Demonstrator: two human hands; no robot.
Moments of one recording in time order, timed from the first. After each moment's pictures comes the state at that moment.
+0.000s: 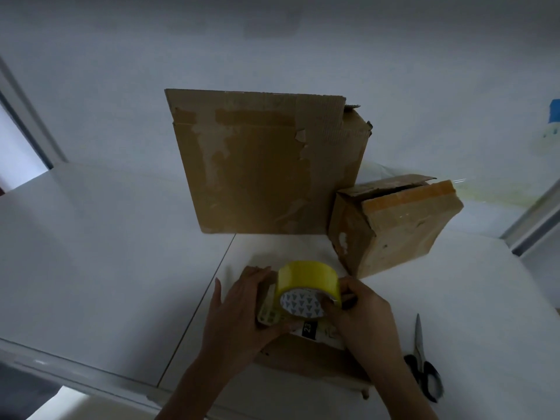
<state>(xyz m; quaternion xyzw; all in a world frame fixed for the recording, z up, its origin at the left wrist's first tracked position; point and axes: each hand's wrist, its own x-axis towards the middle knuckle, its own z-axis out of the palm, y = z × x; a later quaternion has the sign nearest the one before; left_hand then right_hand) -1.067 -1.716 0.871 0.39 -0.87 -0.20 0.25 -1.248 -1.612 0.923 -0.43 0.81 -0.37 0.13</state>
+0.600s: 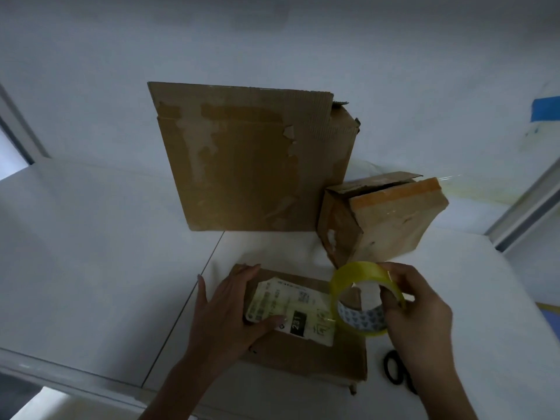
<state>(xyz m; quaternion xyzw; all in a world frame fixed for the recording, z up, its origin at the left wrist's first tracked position) -1.069 -1.714 0.872 0.40 -0.87 -0.17 0.23 -1.291 -1.570 0.948 -0.38 0.80 -0.47 0.01</state>
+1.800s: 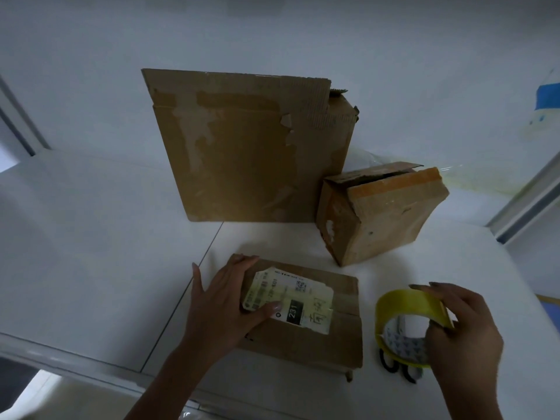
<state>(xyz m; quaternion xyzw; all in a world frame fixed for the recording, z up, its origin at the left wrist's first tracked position) -1.068 -1.713 0.876 0.41 -0.87 -0.16 0.21 -1.322 -1.526 0.922 -0.34 0.83 -0.43 -0.11</state>
